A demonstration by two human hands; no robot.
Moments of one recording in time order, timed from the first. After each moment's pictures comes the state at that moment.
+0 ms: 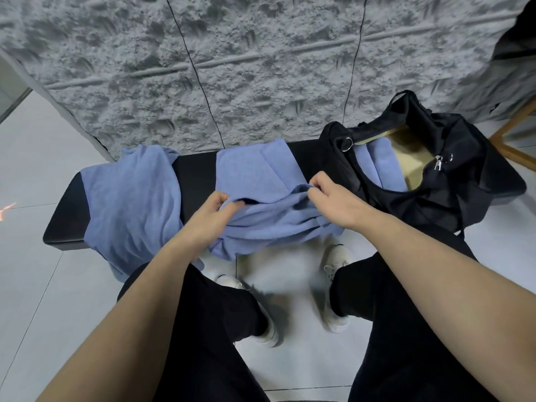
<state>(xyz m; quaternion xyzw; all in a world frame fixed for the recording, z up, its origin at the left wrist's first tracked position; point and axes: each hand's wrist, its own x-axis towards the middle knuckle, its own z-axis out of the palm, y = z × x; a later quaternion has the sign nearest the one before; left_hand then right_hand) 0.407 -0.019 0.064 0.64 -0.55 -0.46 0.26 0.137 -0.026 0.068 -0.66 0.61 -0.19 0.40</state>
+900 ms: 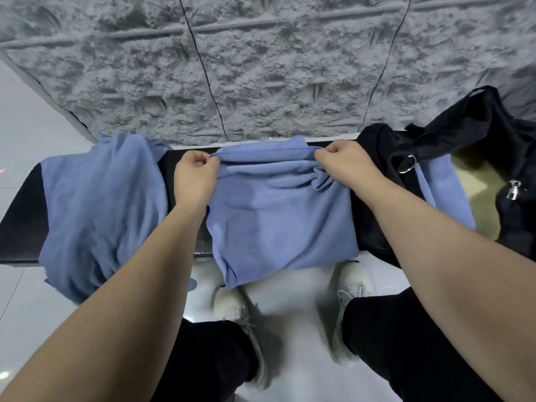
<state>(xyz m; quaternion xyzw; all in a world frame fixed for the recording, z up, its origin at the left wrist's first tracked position) 0.425 -0.181 0.014 0.74 -0.43 -0.30 0.42 0.171 -0.191 0.031 -0.55 0.71 -0.25 0.36</state>
